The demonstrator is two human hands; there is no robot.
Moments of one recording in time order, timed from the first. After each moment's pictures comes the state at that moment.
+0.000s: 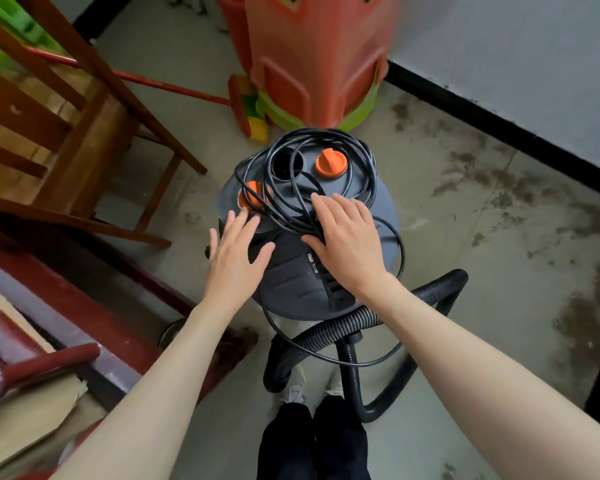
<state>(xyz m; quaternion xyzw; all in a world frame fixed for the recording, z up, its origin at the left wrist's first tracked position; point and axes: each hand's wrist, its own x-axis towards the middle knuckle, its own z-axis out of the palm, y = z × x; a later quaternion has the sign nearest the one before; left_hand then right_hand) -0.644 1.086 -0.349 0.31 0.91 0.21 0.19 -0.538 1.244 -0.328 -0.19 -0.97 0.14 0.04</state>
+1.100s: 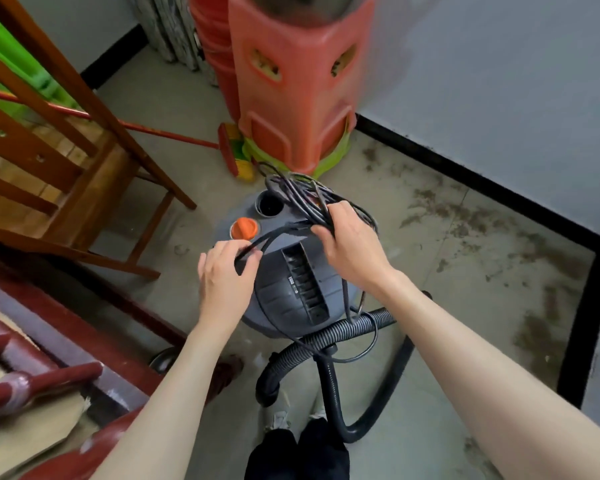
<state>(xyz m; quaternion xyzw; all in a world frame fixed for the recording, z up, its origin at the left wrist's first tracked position) -0.620 1.101 -0.260 0.24 0.90 0.35 0.11 -0.530 1.273 -0.230 -0.26 -0.92 0.30 0.02</state>
